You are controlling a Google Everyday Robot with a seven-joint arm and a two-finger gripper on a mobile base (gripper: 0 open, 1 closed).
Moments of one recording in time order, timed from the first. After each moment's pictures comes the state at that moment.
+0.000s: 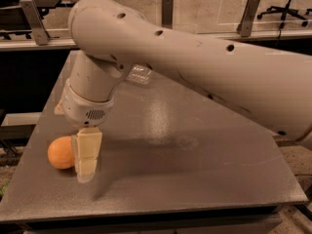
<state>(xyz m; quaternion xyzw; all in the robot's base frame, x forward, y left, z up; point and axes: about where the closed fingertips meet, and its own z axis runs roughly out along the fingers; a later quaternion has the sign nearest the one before) 0.417 0.178 0.856 -0.84 0.47 0.19 0.17</state>
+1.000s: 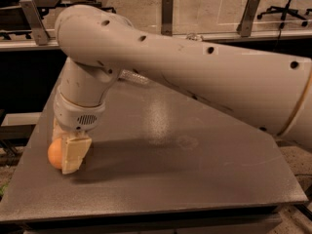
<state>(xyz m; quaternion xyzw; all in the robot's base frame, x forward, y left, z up) 0.411 0.191 0.844 -0.85 0.46 0.20 0.15</state>
